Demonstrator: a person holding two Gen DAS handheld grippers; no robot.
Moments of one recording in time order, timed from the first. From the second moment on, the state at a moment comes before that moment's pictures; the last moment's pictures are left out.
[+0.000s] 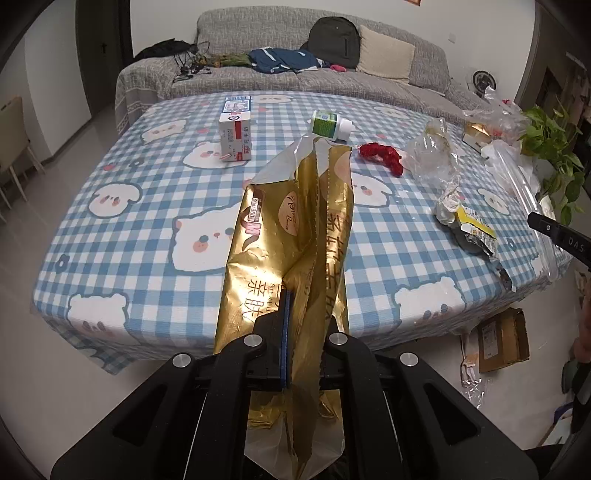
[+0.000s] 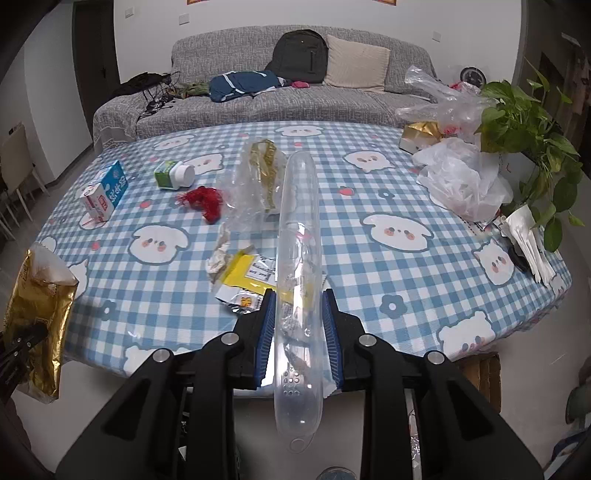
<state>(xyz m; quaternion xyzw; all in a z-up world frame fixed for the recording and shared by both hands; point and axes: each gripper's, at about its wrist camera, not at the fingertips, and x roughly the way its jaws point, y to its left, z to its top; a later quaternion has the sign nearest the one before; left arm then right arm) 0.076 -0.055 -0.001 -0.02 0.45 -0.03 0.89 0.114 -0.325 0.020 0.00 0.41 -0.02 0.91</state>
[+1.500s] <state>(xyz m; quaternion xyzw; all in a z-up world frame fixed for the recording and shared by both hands) -0.053 -0.016 -0.031 -0.03 0.43 0.00 0.90 -0.029 -0.180 -0.032 -0.04 0.40 0.10 0.91</state>
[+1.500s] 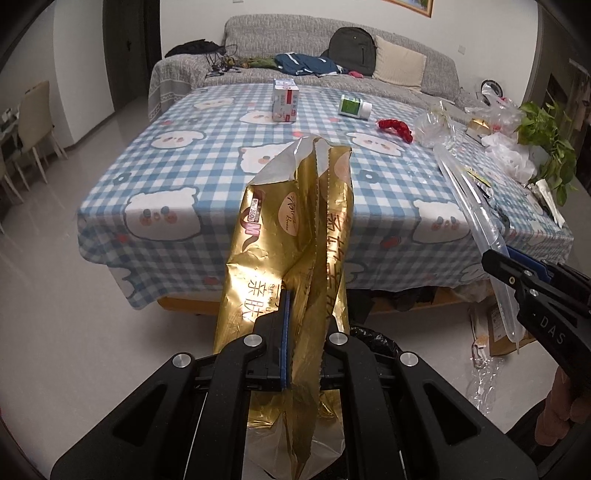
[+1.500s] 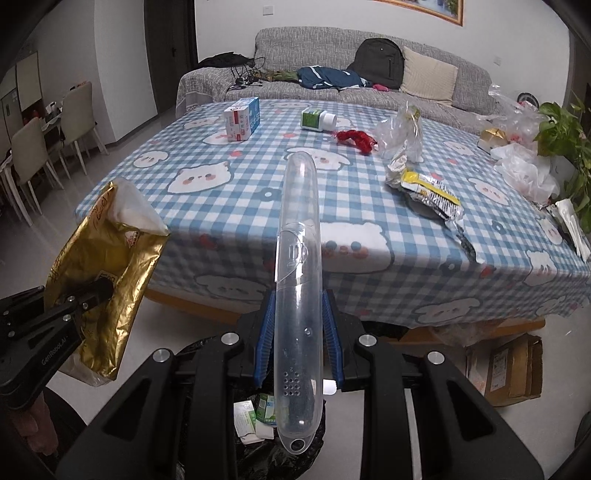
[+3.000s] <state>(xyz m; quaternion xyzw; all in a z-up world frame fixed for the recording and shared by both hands) -0.129 0.006 -0.145 -0.06 0.46 0.00 0.89 -0.097 -0.144 -0.189 -0.05 0.50 0.09 0.86</state>
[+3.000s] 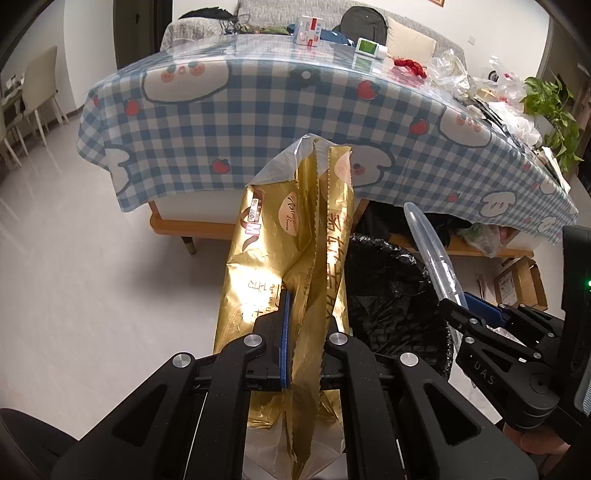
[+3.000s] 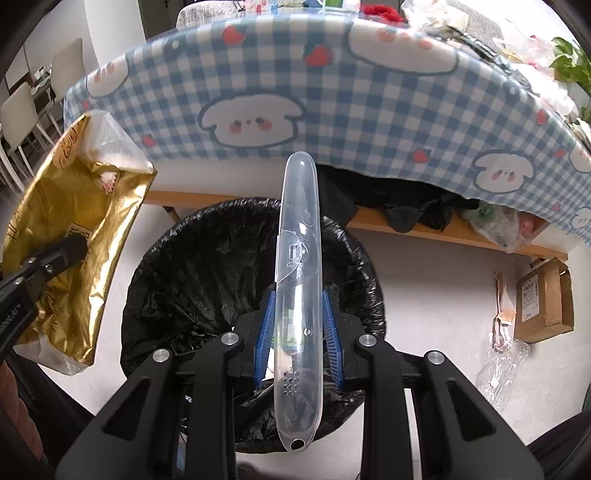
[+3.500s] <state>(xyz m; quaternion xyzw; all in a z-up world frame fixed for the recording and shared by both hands) -0.132 0.020 -0.158 -0.06 0.48 0.02 0.88 -0.099 -0.122 -0.199 -0.06 0.49 0.10 0.86</state>
